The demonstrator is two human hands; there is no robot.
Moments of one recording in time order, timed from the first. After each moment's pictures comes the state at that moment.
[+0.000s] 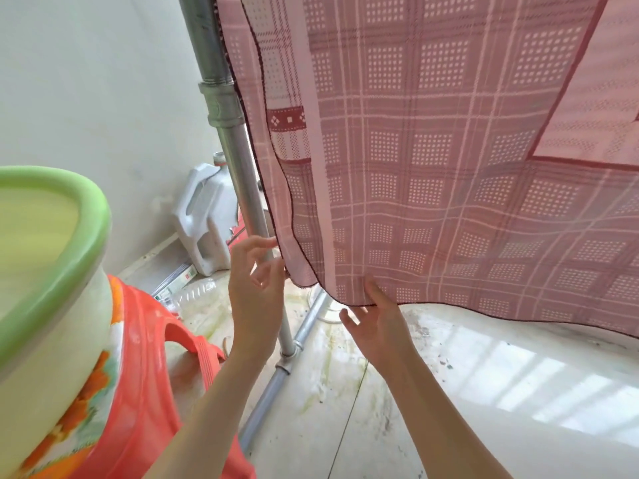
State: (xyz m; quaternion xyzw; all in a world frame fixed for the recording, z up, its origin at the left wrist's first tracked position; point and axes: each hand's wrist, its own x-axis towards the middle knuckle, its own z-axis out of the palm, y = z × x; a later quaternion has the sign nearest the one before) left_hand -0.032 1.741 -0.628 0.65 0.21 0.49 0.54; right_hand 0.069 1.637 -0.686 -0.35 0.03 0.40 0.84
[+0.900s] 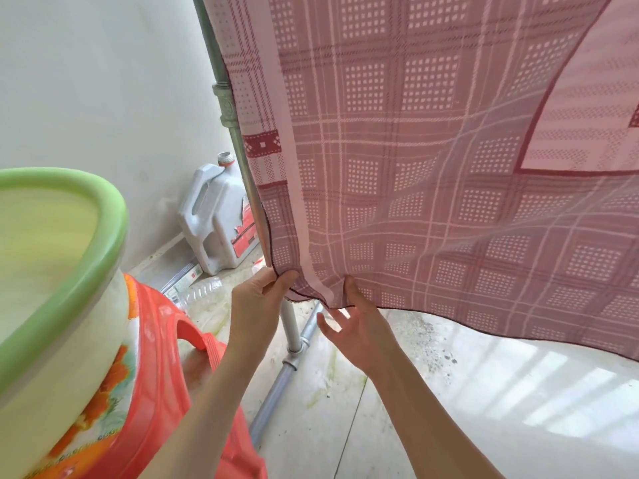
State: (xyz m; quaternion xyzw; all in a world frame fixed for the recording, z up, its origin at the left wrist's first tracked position) left_hand -0.052 1.754 -0.640 0.71 0.27 0.38 0.53; right_hand 0.043 1.653 -0.684 -0.34 0.04 0.47 0.81
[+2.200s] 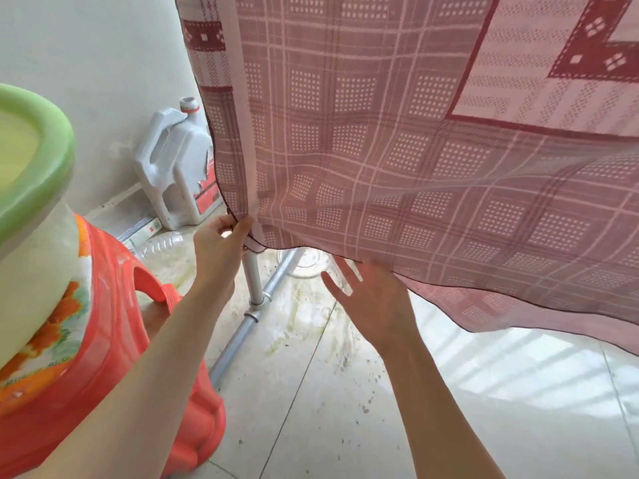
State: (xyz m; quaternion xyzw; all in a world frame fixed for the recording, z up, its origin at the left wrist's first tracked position) left_hand -0.042 1.761 -0.648 0.58 0.36 0.36 0.64; right_hand 0.036 1.575 -0.669 -0.30 -0.09 0.39 0.87
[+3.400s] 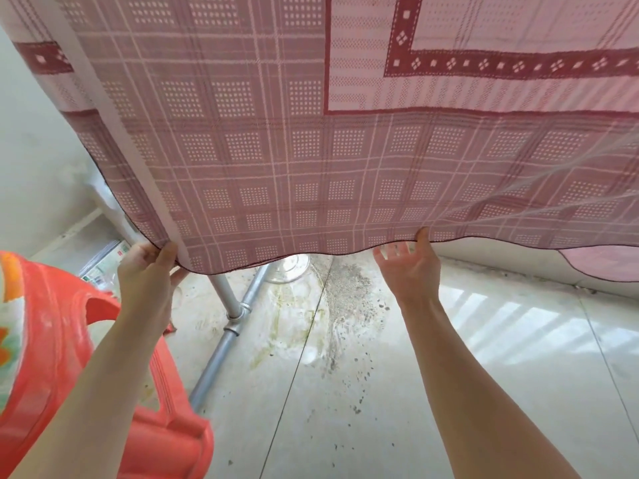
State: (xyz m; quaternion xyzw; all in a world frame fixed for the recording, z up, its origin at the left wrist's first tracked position) left_hand -0.054 1.780 -0.664 0.56 0.31 0.40 0.65; right_hand 0.141 1.532 -0.699 -0.22 0.11 0.23 0.94
